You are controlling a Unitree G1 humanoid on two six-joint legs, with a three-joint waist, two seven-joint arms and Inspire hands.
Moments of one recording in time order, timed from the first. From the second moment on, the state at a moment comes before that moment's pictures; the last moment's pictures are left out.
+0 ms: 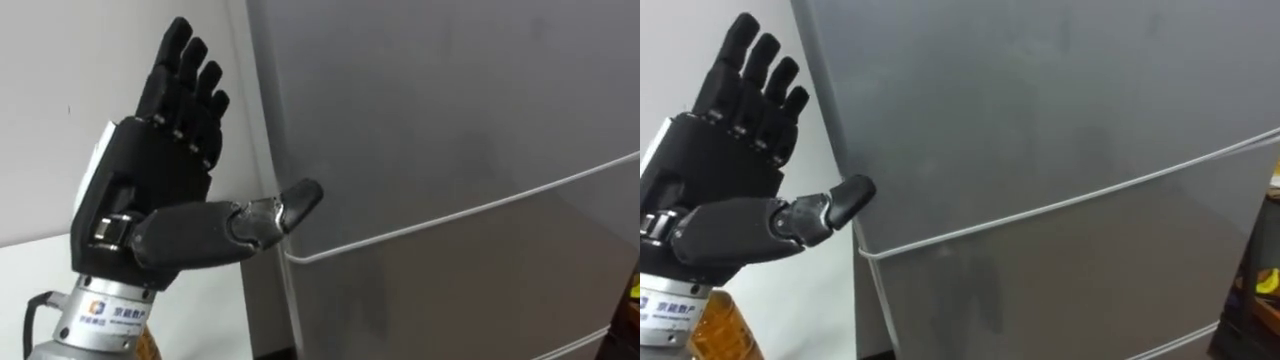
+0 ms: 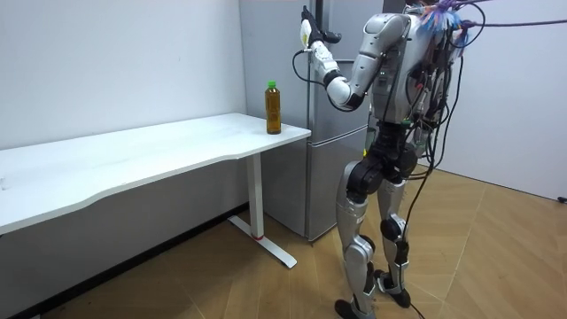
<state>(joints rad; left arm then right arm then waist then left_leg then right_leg) -0.18 0.21 0.00 -0.46 -0.52 -0.04 -0.13 0.08 -0.22 -0.05 1.27 0.40 -0.04 0.20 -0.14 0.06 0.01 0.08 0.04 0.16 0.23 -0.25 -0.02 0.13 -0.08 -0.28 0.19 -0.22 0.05</state>
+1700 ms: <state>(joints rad) -0.18 0.17 -0.17 -0.44 -0.68 -0.03 -0.17 0.05 -0.24 0.07 1.27 0.44 -0.03 0.20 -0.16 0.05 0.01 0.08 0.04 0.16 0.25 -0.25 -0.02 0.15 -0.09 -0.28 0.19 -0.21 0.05</state>
